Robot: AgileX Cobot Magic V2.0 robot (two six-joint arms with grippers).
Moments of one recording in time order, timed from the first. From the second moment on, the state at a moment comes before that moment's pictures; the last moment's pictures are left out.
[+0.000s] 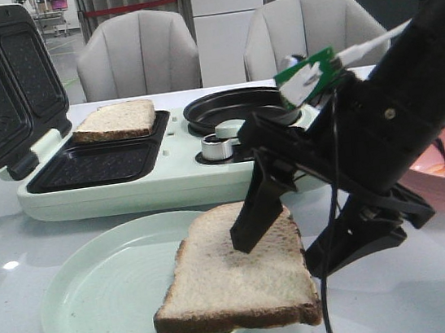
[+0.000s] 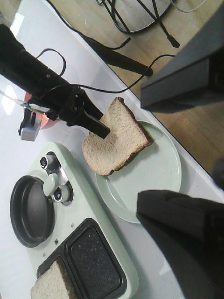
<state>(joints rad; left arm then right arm) -0.88 0.40 -0.66 0.10 0.80 -0.16 0.37 1.73 -0.83 1.11 0.60 -0.57</state>
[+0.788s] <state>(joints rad) -0.88 0.40 -0.66 0.10 0.80 -0.16 0.37 1.51 -0.91 1.10 0.71 -0.61</state>
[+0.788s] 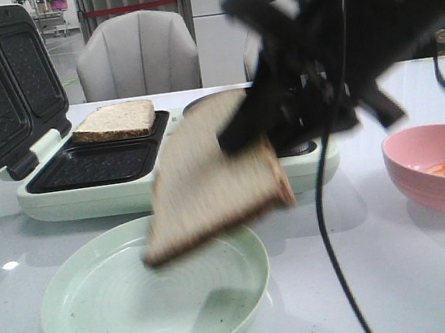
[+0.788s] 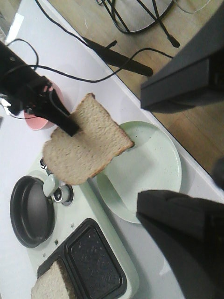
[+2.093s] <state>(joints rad) -0.88 0.40 -0.66 0.09 0.80 -0.16 0.47 2.26 -1.80 1.17 0.64 -0.61</state>
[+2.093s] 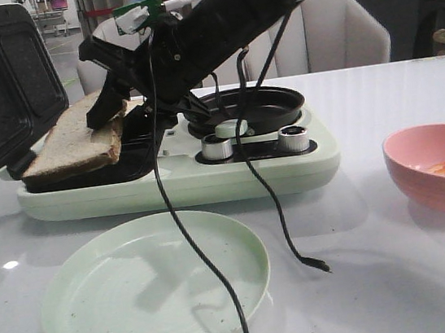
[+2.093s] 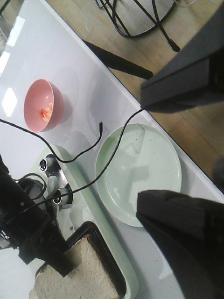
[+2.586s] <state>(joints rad) -0.88 0.40 -0.66 0.08 0.80 -0.16 0.47 2.26 -1.81 1.14 0.64 -0.53</state>
